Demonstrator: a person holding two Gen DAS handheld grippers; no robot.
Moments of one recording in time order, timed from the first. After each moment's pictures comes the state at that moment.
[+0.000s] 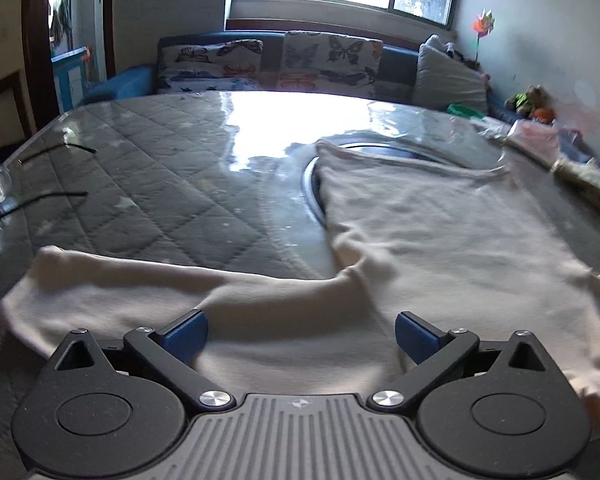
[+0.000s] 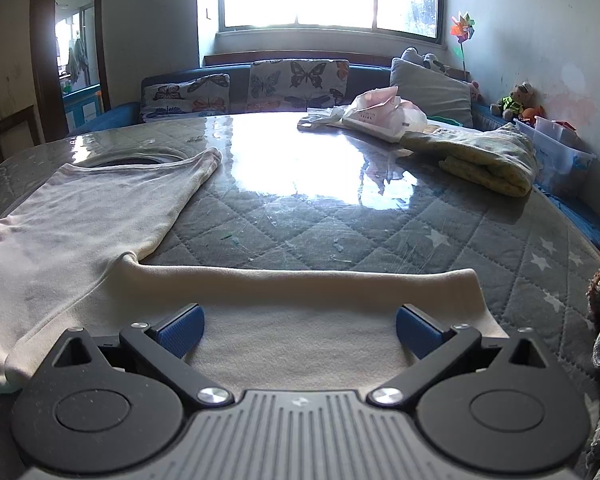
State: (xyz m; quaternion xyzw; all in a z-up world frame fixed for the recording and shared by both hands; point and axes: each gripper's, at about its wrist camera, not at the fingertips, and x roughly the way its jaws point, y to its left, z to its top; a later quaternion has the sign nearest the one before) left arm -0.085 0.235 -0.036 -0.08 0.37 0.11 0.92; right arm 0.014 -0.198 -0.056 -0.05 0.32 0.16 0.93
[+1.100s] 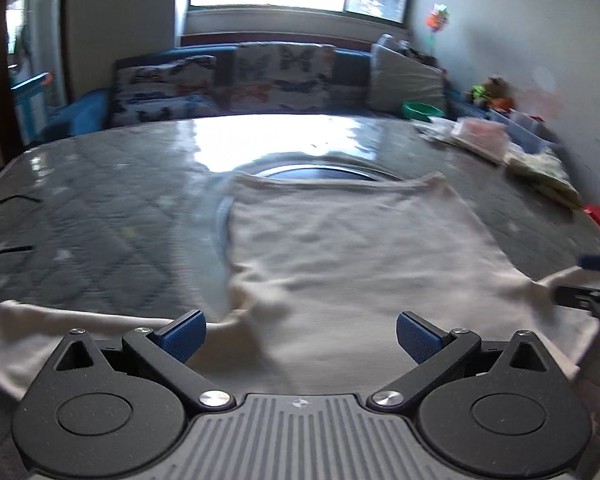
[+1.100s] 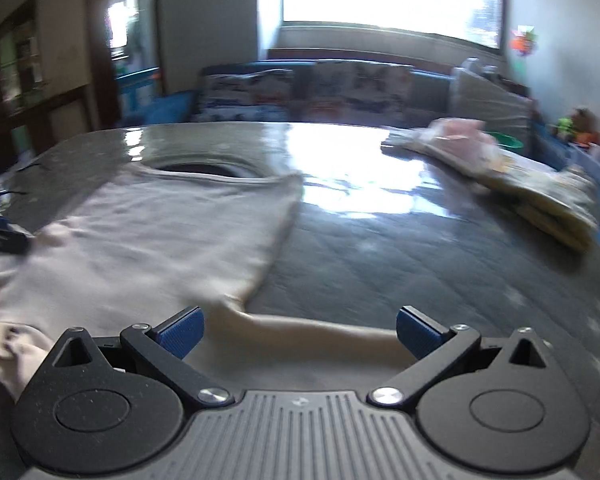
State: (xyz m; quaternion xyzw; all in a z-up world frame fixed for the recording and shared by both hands) left arm -0.056 0.169 -0.007 -0.05 0.36 0.03 0.93; right arm 0.021 -0.135 -0.022 -0.08 0.33 0.27 0.90
